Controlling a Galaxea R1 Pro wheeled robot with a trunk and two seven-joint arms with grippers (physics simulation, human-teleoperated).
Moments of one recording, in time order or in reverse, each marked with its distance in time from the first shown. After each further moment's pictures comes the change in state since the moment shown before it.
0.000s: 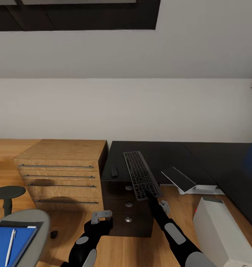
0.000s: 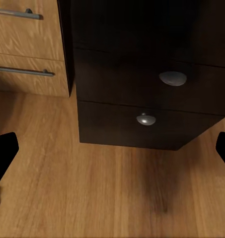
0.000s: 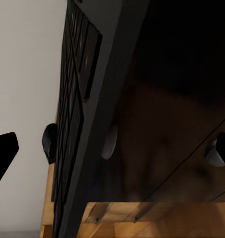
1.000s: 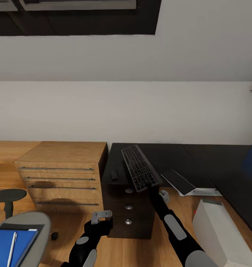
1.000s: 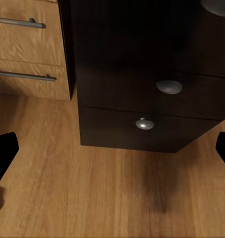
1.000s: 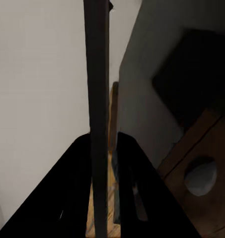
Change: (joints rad) left arm 0.000 -0.002 -0.001 0.002 -0.002 -0.002 0.006; right arm 0.027 0.004 0.005 -0.201 0.001 -0.007 -0.006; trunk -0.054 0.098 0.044
